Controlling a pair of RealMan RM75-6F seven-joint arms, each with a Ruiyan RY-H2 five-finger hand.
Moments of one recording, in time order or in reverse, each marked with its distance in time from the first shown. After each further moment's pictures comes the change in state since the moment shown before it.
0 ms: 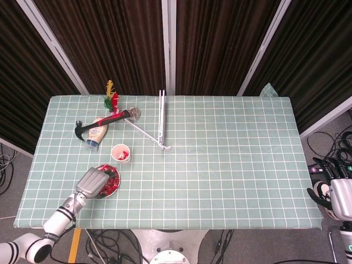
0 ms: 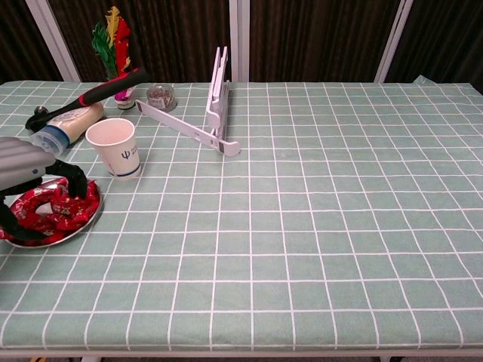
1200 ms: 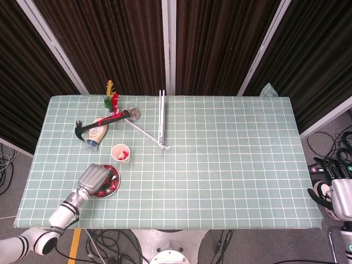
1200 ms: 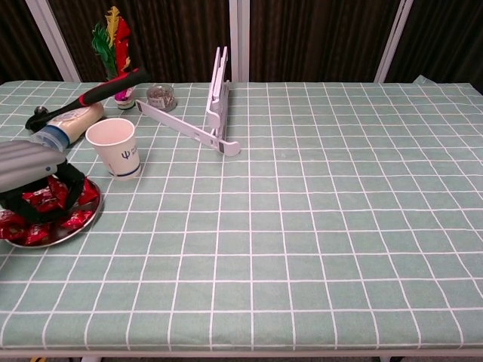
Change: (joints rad) left arm -0.004 -0.094 -0.028 0.177 0.026 -0.004 -0.152; right arm -0.004 0.008 0.001 -0.010 0.003 0.005 -0.001
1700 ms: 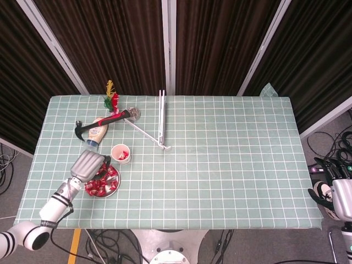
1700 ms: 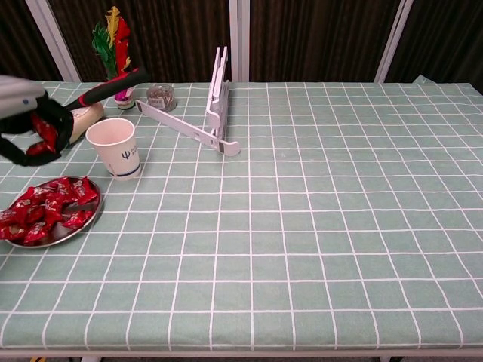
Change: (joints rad) left arm -0.037 0.172 -0.093 -0.189 0.003 0.044 -0.022; right arm -0.002 -0.001 -0.001 0.013 -0.006 0.006 0.017
